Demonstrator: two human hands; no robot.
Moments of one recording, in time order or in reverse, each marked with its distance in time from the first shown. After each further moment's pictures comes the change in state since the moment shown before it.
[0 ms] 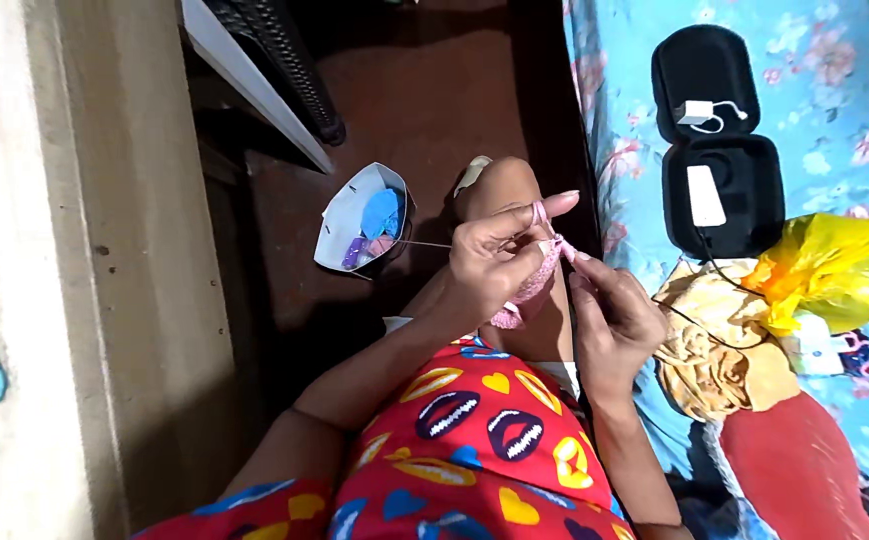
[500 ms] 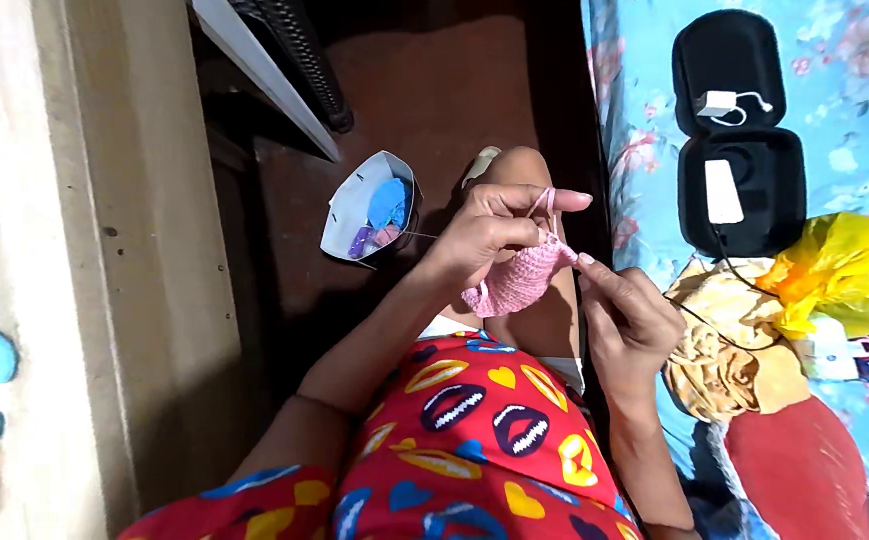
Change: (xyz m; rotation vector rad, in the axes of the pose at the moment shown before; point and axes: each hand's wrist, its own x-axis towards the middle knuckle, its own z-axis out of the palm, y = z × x) left_hand 0.024 0.002 -0.025 -0.271 -0.151 -0.487; right_hand 0.002 0.003 -0.014 -0.117 -0.133 -0.119
